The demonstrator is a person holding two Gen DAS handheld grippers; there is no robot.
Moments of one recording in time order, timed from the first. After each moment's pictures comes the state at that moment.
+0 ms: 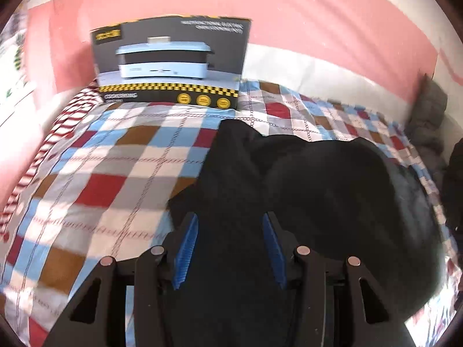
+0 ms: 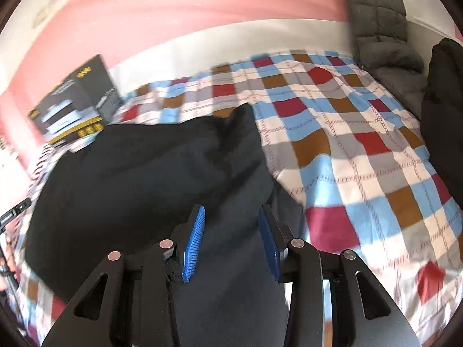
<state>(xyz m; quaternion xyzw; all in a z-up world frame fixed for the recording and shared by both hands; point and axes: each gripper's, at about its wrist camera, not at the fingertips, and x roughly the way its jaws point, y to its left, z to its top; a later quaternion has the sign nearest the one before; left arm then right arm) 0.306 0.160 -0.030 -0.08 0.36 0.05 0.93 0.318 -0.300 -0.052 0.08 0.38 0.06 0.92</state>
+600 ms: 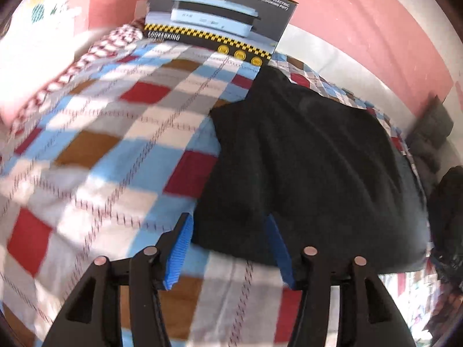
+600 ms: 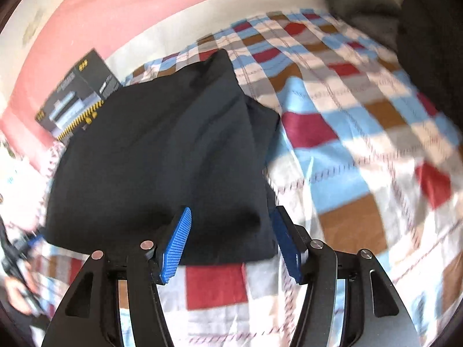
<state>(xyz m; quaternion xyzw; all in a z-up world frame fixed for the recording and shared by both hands) 0.203 0.184 -0.076 -0.19 0.42 0.07 0.88 0.237 -0.333 -0.090 0.18 0.44 0.05 0.88</state>
